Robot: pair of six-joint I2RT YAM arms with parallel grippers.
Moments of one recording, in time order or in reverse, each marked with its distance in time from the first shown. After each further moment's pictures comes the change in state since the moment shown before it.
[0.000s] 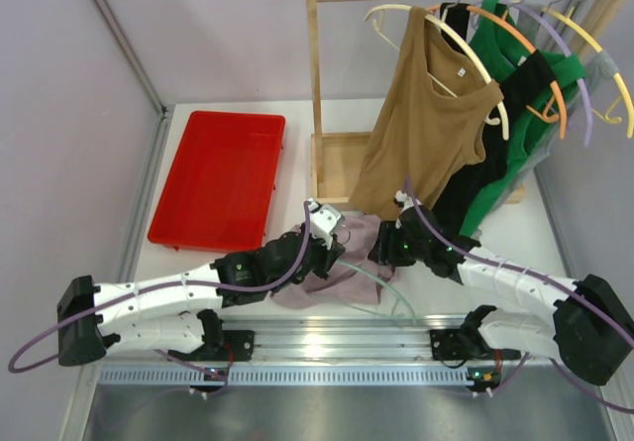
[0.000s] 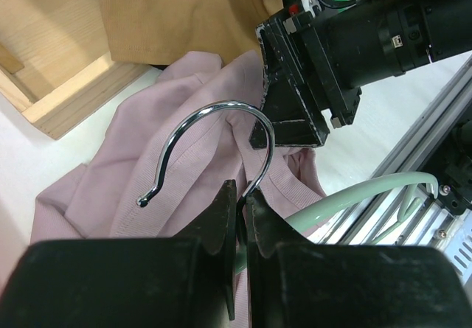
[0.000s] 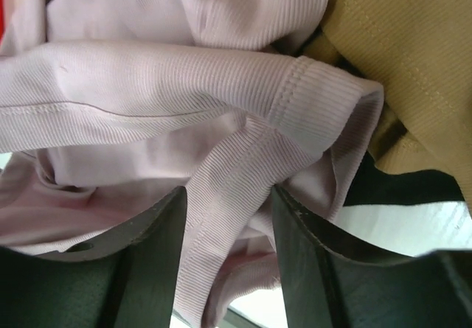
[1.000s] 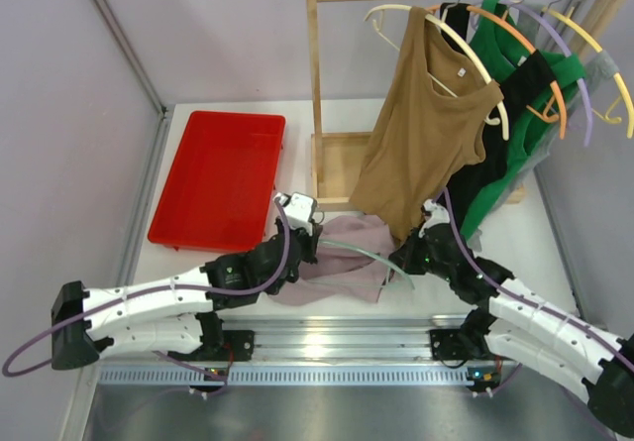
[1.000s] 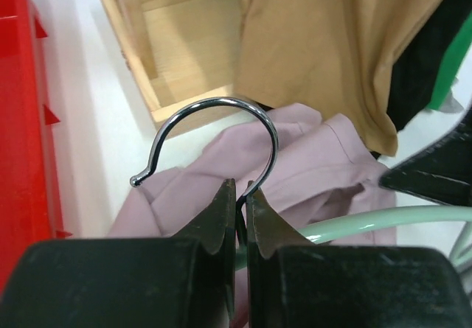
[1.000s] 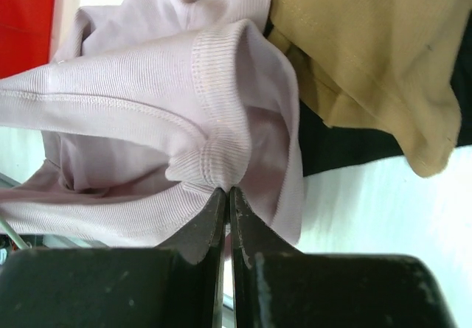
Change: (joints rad) left arm -0.006 -0.063 -0.011 0.000 -0.349 -0.061; right arm 0.004 -0.365 -0.142 -0.047 0.106 0.059
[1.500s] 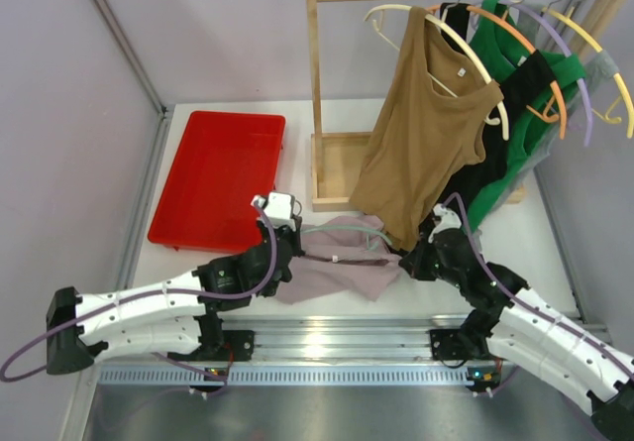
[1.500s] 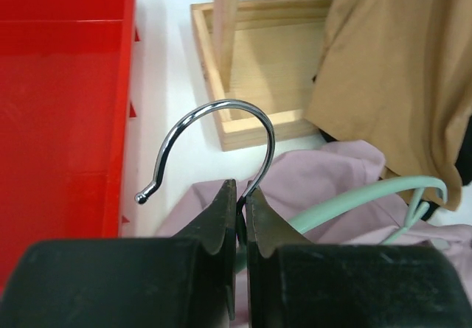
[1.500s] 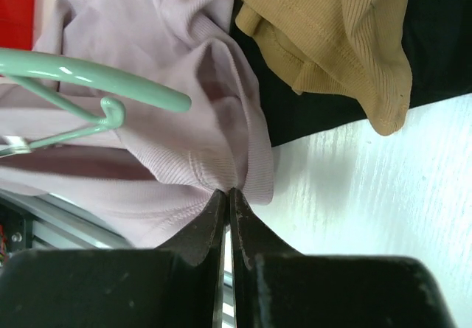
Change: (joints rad) left arm 0.005 -0.066 -0.046 -0.003 -0.227 -0.027; right arm -0.005 -0.143 0.021 -0.204 0.032 -0.001
